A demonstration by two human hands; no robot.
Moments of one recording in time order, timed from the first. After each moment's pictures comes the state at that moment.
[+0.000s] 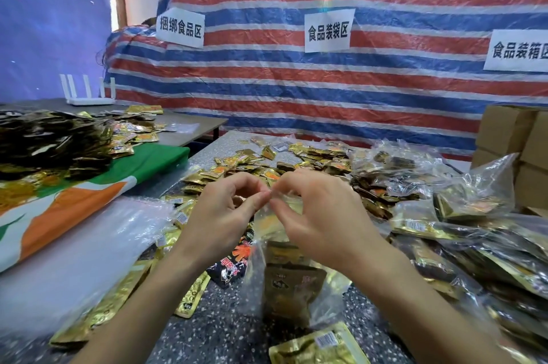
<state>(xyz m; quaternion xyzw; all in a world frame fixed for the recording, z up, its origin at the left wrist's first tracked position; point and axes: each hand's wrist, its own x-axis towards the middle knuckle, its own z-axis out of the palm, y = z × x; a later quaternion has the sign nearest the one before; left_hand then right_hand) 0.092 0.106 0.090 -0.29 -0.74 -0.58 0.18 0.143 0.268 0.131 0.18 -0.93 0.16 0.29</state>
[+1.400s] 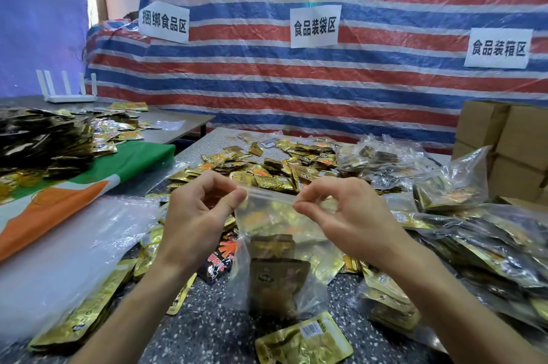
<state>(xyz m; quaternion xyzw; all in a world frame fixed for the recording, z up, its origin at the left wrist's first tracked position) 0.098 0.106 0.076 -0.22 -0.69 -0.65 0.22 0.148 0.326 0.123 0.15 -0.92 0.27 0.23</state>
